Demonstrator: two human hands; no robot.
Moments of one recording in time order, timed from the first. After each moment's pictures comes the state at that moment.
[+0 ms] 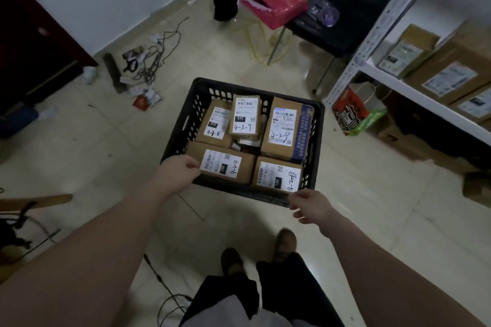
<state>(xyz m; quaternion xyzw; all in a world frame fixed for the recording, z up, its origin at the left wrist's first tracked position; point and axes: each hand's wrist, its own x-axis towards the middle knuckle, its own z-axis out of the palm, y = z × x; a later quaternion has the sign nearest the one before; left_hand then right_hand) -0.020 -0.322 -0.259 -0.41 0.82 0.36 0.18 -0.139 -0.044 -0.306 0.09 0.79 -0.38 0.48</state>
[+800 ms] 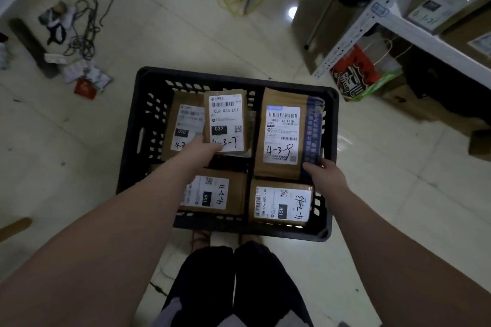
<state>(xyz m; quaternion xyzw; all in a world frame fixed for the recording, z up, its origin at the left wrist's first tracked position) -0.212 -0.371 -0.403 -0.50 0.63 0.53 0.27 -0.275 -0.116 -0.415 0.25 0.82 -0.36 0.37</state>
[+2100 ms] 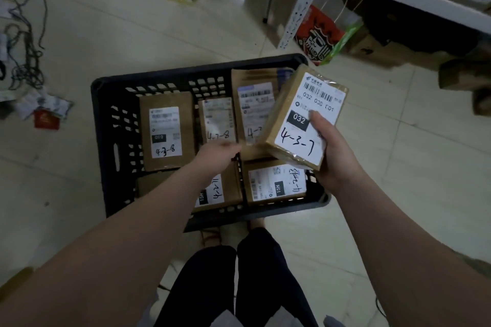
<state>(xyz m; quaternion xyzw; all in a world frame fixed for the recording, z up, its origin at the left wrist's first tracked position) -0.220 -0.323 -0.405 -0.34 0.68 0.54 0.37 -0.252 -0.110 -0.377 0.31 0.50 -0.76 0.29</state>
